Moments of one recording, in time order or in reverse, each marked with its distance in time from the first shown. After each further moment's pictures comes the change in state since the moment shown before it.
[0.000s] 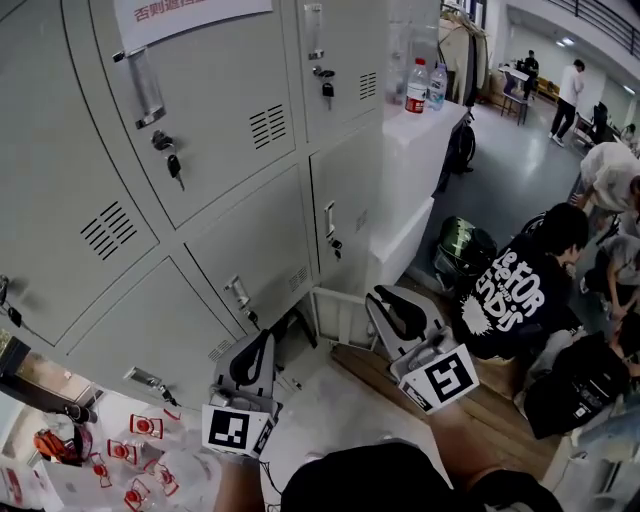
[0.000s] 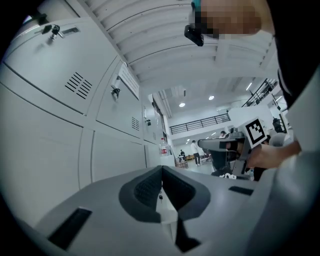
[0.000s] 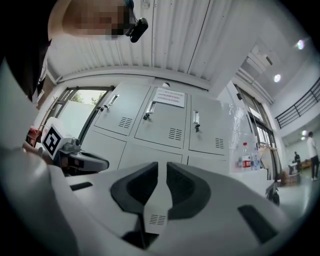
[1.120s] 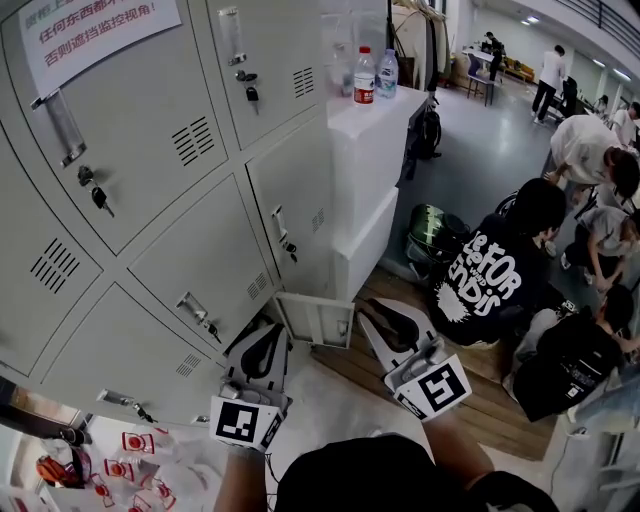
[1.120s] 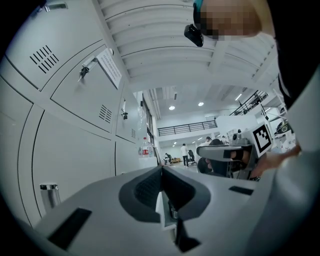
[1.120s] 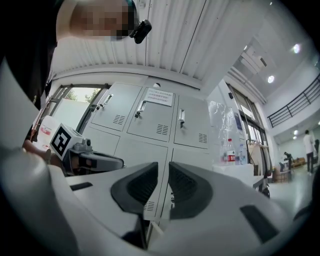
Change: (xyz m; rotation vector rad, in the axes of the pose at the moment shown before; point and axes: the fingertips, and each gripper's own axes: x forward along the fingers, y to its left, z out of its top) left arm 0.074 -0.087 -0.006 -0.047 -0.017 -0.178; right arm -0.064 -0.048 -0.022 0.012 0.036 -0.073
